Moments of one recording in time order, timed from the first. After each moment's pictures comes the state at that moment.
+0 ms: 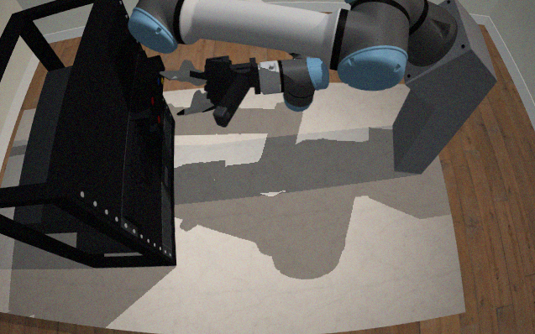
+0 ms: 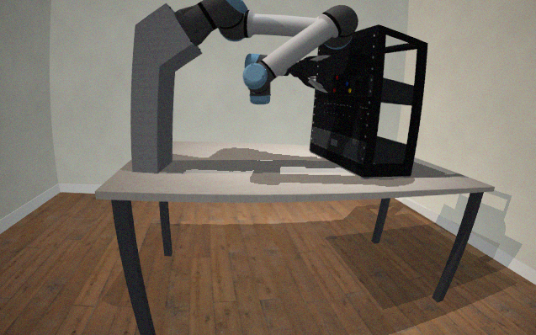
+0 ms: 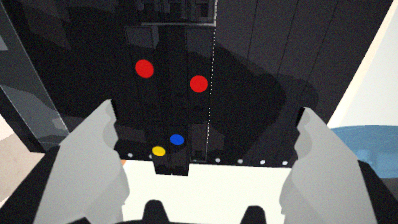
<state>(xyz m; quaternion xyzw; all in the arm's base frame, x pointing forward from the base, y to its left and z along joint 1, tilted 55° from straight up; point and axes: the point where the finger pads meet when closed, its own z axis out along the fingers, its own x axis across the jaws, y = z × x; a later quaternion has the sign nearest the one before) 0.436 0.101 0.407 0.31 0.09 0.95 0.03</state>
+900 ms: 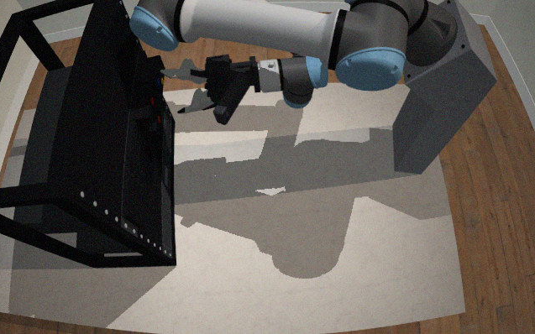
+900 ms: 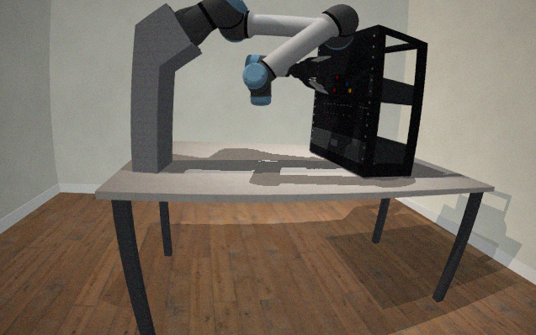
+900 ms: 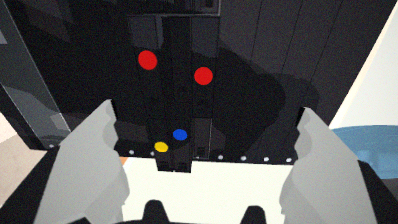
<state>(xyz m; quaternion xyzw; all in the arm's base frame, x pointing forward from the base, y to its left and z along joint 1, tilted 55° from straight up) 0.440 0.091 0.406 0.31 0.09 0.95 0.03</state>
